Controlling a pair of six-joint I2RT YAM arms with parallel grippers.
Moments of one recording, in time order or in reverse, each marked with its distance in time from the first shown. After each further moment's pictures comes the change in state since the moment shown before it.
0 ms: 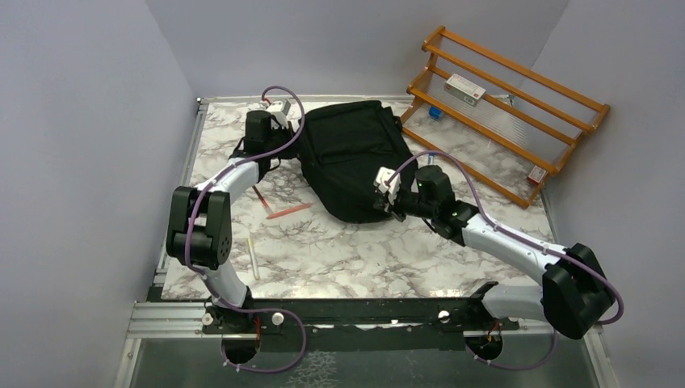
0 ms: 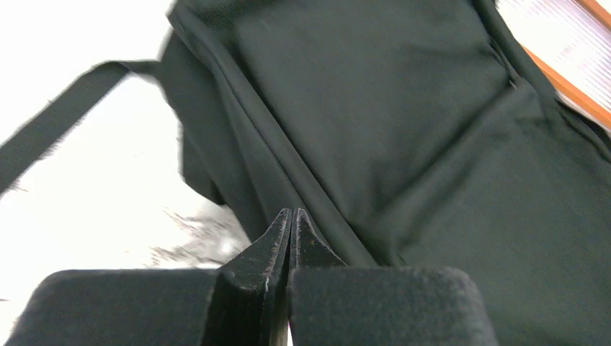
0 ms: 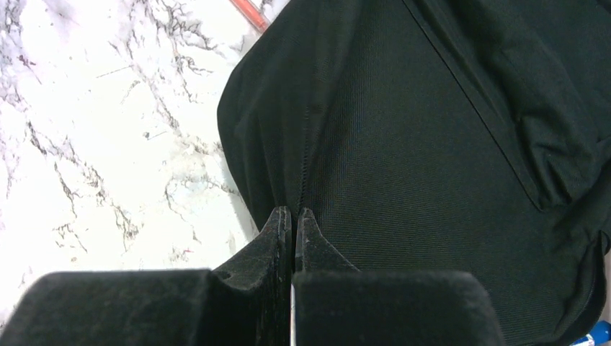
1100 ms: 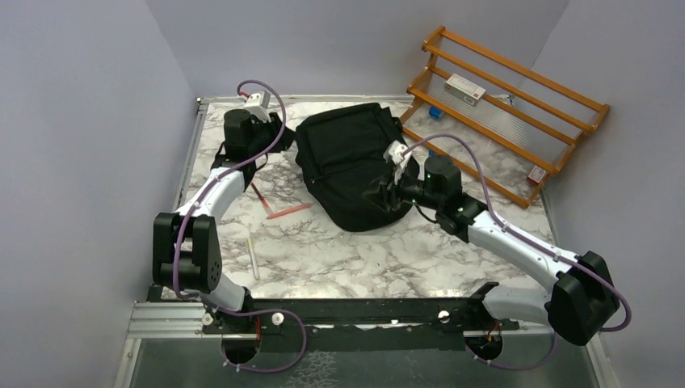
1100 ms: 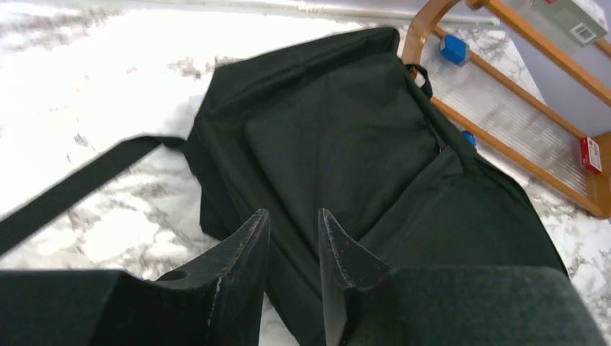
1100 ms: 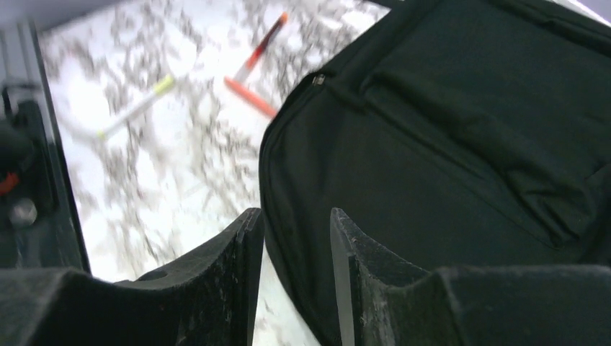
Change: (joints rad) left arm 0.066 -0.152 -0.030 0.091 0.055 -0.065; right arm -0.002 -0.067 0.048 0.074 -0.058 0.322
